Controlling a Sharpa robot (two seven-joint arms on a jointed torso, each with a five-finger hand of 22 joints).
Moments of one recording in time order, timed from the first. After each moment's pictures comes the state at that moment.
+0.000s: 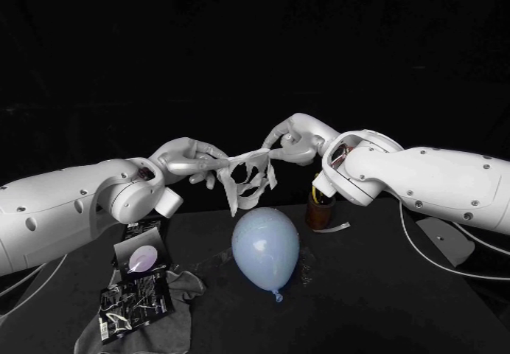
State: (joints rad) left arm 1.45 -0.73 -0.11 1.33 -0.33 -0.05 0.17; left_hand 1.39 -0.13 0.62 0.08 0.04 0.92 0.11 0.50 0.42 1.31 0.04 0.19 0.28 1.38 -0.03 1.31 0.72 0.17 1.04 0.07 0.91 0.67; right arm 1.53 -0.75 -0.14 1.52 -0.91 -0.41 -0.04; right_hand 1.21 -0.05 0.72 -0.18 0.12 0.99 0.11 0.45 0.41 1.46 0.04 1.41 1.31 1.47 -0.02 1.56 1.31 0.08 1.38 0.09 1.30 1.31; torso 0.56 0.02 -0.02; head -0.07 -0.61
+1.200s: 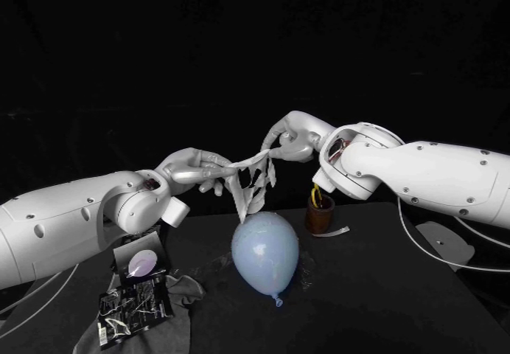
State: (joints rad) left arm 1.42 -0.72 -0.11 1.33 -0.22 -0.04 0.20; left_hand 1.44 -0.15 0.54 0.04 0.04 0.98 0.10 0.46 0.43 1.24 0.04 0.20 0.30 1.30 -0.02 1.27 0.62 0.17 1.00 0.07 0.88 0.67; right arm 1.57 -0.73 -0.14 1.50 -1.00 -0.36 -0.12; right_hand 1.22 -0.05 0.72 -0.18 0.12 0.99 0.11 0.46 0.41 1.46 0.03 1.42 1.31 1.47 -0.02 1.57 1.31 0.08 1.38 0.08 1.31 1.31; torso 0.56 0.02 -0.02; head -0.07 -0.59
